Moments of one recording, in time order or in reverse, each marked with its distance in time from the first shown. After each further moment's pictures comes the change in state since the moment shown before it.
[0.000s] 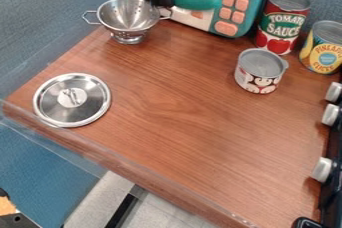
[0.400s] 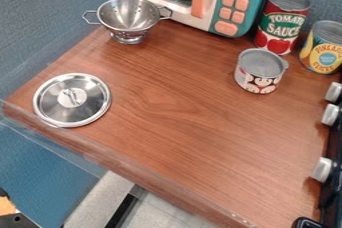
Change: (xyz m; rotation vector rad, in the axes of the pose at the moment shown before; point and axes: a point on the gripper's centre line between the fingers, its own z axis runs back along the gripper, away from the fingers) arm 0.076 -0.028 -0.021 -0.014 -0.203 0.196
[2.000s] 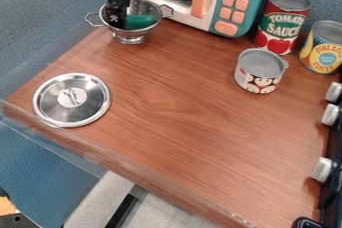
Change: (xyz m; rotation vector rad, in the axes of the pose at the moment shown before) arm -0.004 0.032 -0.050 0.176 -0.085 -0.044
